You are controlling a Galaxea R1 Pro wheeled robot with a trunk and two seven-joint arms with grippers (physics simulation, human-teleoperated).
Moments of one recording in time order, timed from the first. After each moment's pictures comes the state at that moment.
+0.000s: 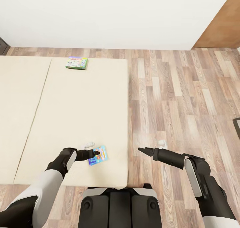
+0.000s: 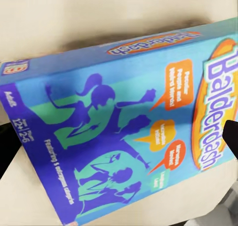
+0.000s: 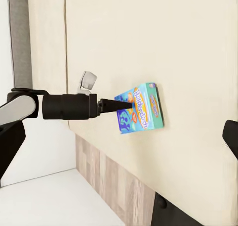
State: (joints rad) left arm -0.88 0.00 0.21 -0.49 -0.02 0.61 -0.36; right arm -0.46 -0.07 -0.14 -1.44 -0.25 0.89 0.91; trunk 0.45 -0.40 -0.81
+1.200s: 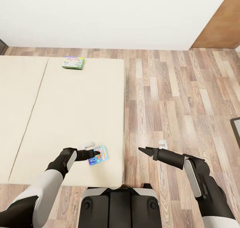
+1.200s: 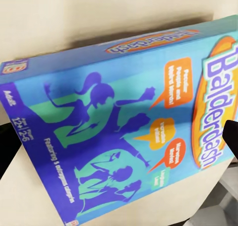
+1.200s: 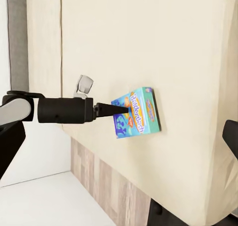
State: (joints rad) left arm -0.88 0.00 0.21 -0.49 -0.02 0.61 -0.36; right arm -0.46 -0.07 -0.14 -1.42 -0.25 0.84 0.91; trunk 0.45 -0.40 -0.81
